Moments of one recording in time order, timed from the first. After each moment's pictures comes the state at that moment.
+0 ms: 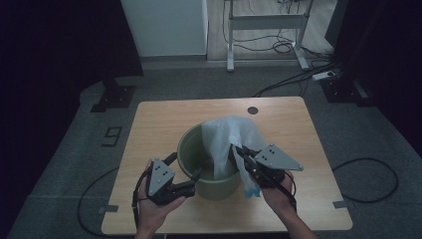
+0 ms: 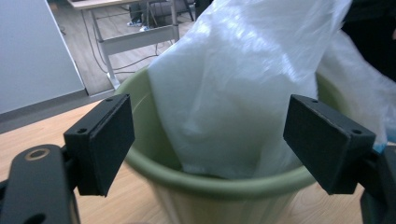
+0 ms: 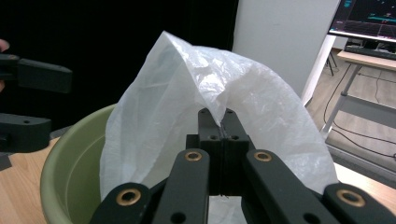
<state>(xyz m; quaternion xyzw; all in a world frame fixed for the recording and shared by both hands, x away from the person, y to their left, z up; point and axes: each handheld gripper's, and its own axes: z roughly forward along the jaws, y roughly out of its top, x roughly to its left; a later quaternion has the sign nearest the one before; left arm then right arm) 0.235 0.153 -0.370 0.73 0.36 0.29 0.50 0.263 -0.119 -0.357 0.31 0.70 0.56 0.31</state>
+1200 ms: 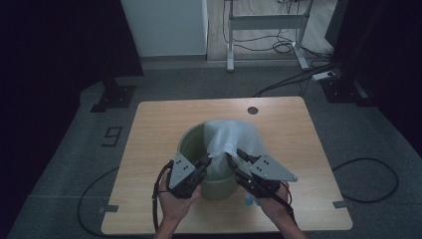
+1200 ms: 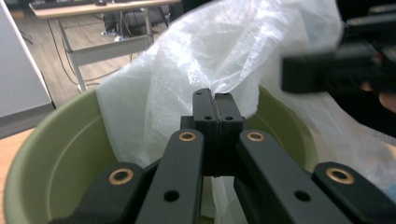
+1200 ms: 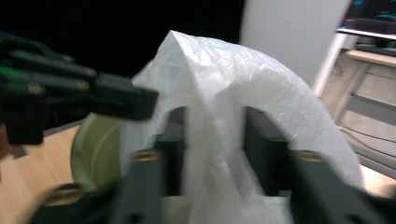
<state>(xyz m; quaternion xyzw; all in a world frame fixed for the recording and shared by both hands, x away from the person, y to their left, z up) 0.251 0.119 -0.375 0.74 0.33 0.26 0.53 0.245 -0.110 -0.374 0.31 0.70 0.56 0.31</state>
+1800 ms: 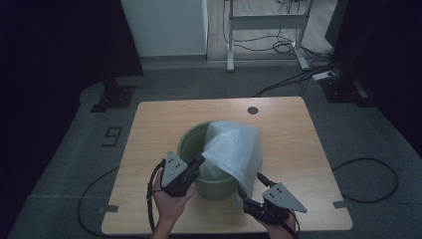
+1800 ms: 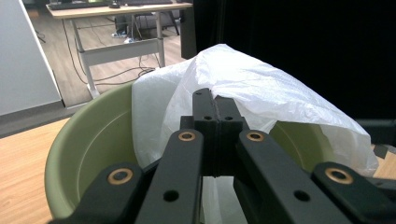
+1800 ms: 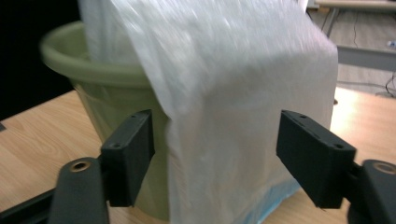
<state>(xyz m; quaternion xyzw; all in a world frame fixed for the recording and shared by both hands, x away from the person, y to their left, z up) 0.252 0.130 -0.373 0.72 0.35 0.27 0.54 0.209 -0.135 -0.443 0.40 0.69 0.53 0.30</state>
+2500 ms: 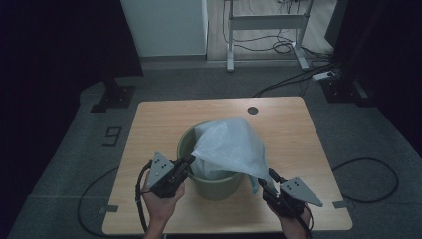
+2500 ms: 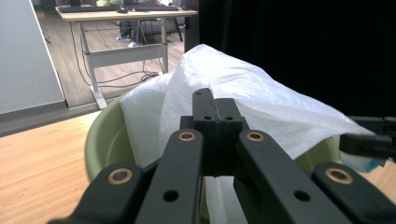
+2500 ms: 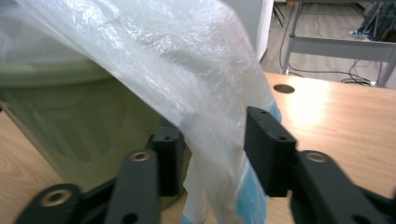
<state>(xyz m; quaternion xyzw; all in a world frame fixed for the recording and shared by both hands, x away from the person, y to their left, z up) 0.248 0.157 -0.371 0.70 0.36 0.27 0.55 0.223 -0.173 -0.443 0.44 0.66 0.52 0.32</state>
